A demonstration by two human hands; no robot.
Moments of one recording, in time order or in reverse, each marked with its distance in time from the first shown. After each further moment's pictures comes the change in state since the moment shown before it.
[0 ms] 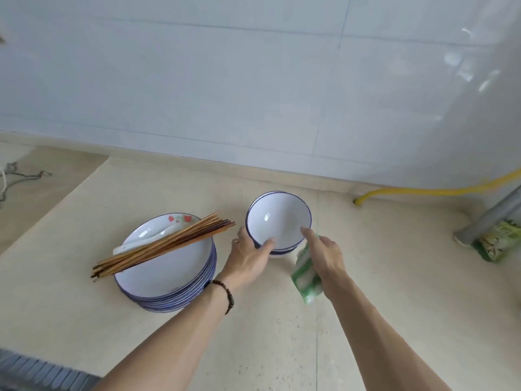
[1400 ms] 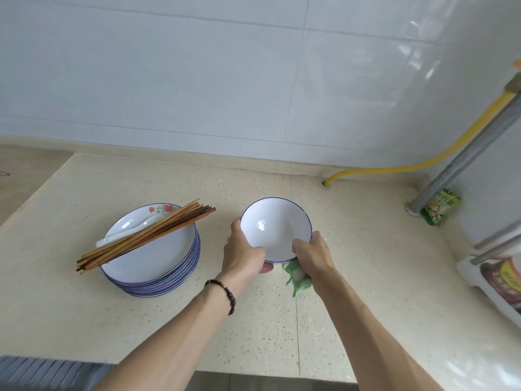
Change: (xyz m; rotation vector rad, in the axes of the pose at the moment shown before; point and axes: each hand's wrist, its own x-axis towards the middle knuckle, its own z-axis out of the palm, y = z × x) left_hand -0.053 0.014 0.023 -0.361 0.021 -0.042; right_hand -0.055 0.020 -0.024 -0.067 0.028 -0.034
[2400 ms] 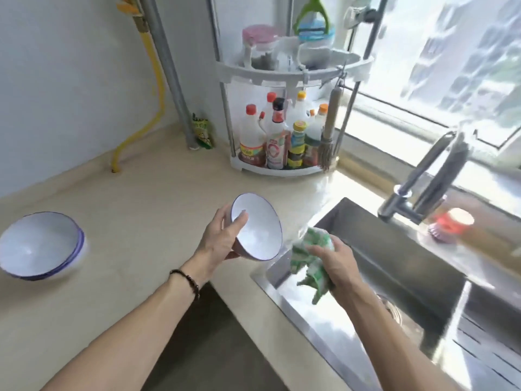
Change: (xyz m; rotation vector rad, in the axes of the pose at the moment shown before) left_hand -0.241 -0.060 0.250 0.297 -0.807 0.149; right_hand -0.295 0.274 -0.272 0.849 0.628 0.162
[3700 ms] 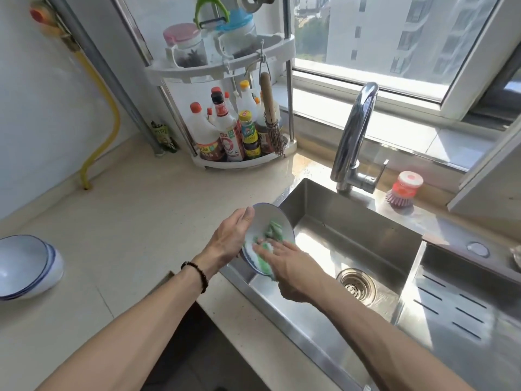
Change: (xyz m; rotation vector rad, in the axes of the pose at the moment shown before) left_hand -0.018 -0.006 0.120 0.478 -0.177 0.077; right_hand -0.018 0.012 -0.061 -1.502 -0.473 -0.517
